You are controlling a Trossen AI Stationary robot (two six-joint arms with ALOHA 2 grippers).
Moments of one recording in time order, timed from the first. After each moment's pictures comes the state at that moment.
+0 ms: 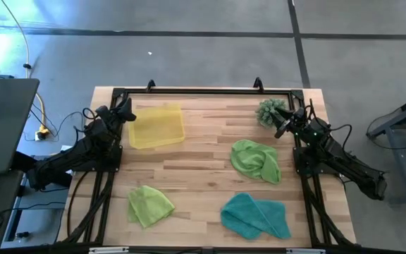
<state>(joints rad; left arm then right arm) 0.61 0.00 0.01 0.07 -0.74 -0.62 -0.64 0.01 0.05 -0.07 0.12 0.23</state>
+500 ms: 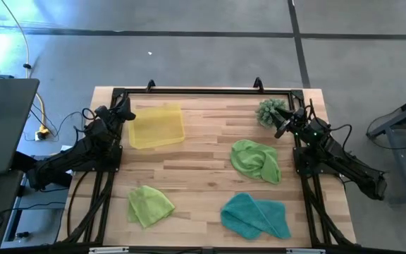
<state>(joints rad) 0.61 0.00 0.01 0.07 -0.79 -0.62 -0.64 0.01 0.05 -0.07 0.12 0.23</state>
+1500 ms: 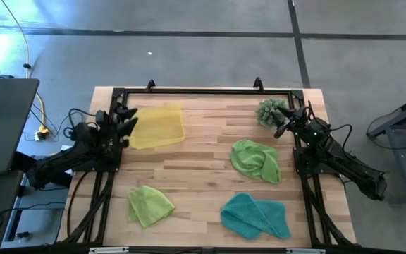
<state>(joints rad) 0.58 0.00 0.01 0.53 0.17 -0.27 -0.64 0.01 0.05 -0.07 0.15 0.05</state>
